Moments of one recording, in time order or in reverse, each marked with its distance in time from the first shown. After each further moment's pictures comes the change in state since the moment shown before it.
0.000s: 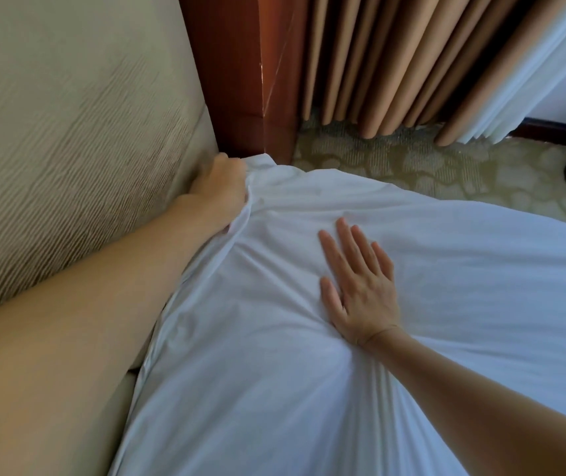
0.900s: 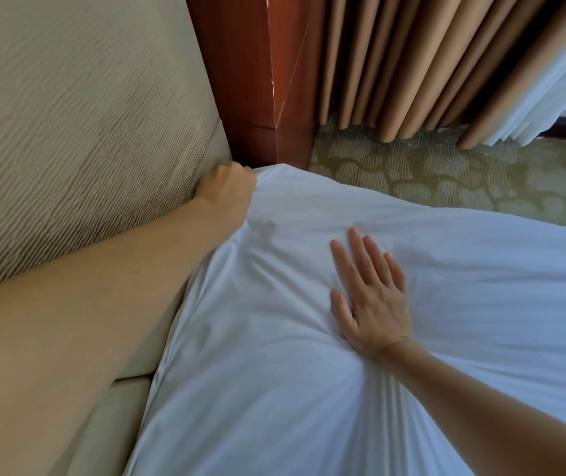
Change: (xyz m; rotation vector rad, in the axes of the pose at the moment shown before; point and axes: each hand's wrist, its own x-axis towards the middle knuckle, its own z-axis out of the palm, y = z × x) left_hand -0.003 0.008 -0.013 0.423 -0.015 0.038; right_hand 0.004 0.005 0.003 0.006 -0.020 -0.010
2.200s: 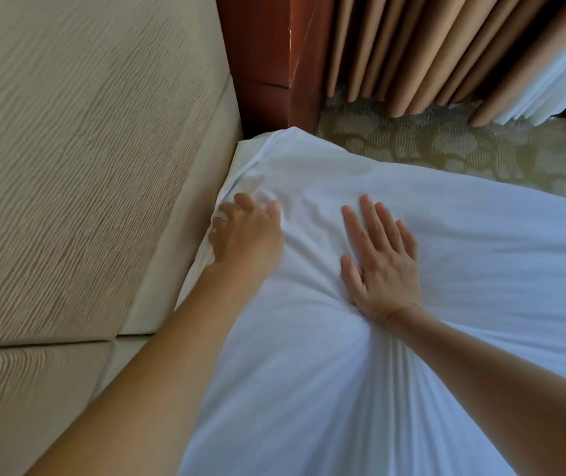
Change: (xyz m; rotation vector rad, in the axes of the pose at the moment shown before) left_hand -0.069 0.028 0.045 -0.573 -0.179 -0.340; right_hand 0.002 0.000 0.002 -0.033 0.034 -0.018
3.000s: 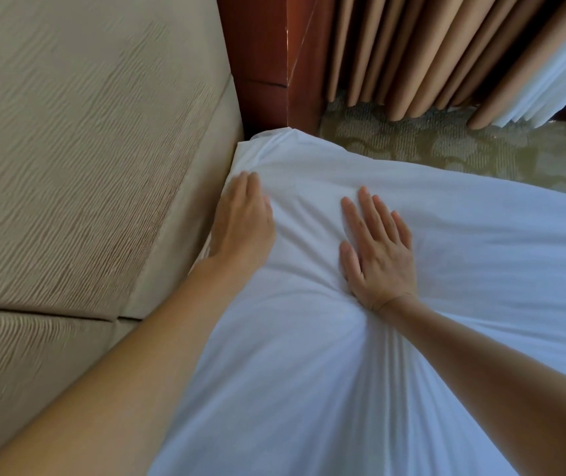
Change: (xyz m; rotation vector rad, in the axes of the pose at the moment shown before) left_hand 0.001 -0.014 0.006 -0.006 0.224 0.286; right_hand 0.002 -0.002 0.000 0.027 0.034 0.024
